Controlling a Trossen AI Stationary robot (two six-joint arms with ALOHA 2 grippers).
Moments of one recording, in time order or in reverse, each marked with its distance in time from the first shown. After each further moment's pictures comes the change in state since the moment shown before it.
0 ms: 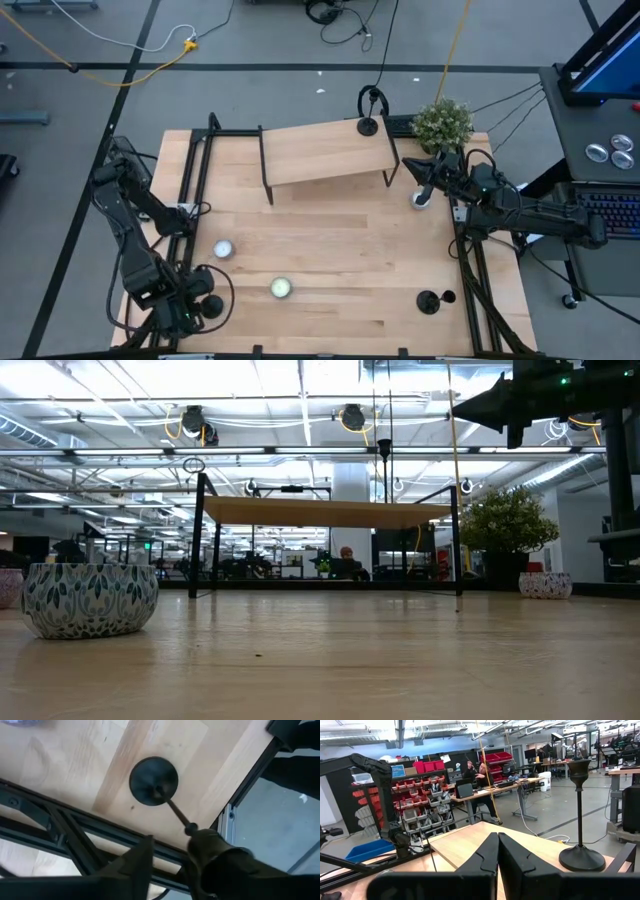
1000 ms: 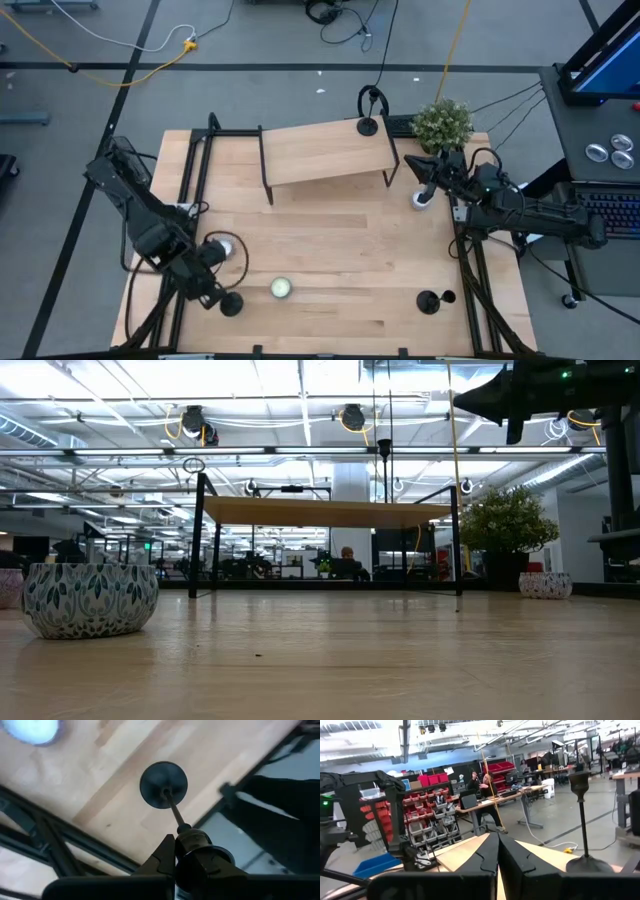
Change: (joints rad) left arm 0.273 -0.168 0.024 0.060 0.000 -0.031; right arm 0.000 0.000 0.000 0.057 -0.003 0.035
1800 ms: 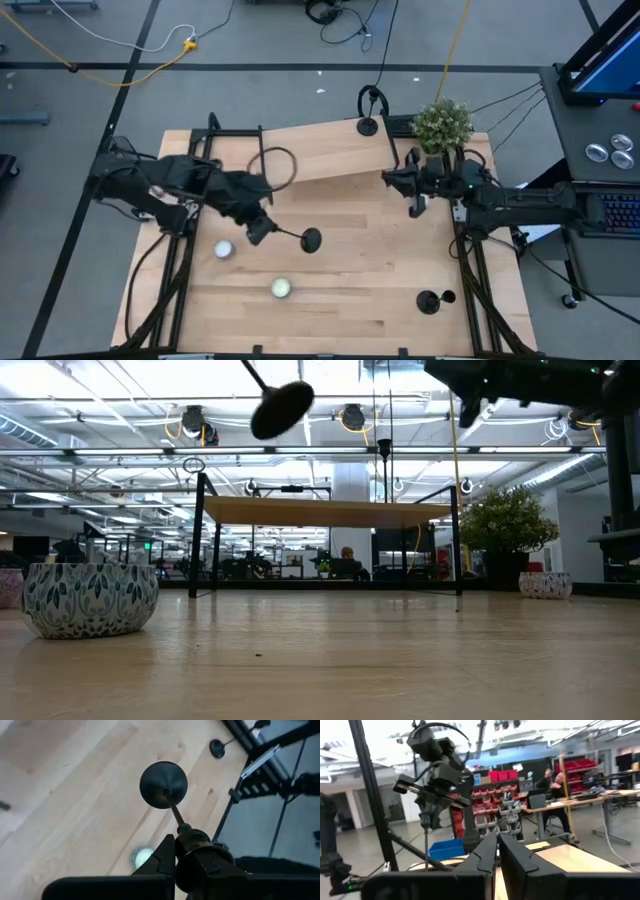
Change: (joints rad) left arm 0.610 0.070 0.305 0.111 -0.071 0.735; right arm 0.055 0.325 0.067 0.326 -0.340 0.006
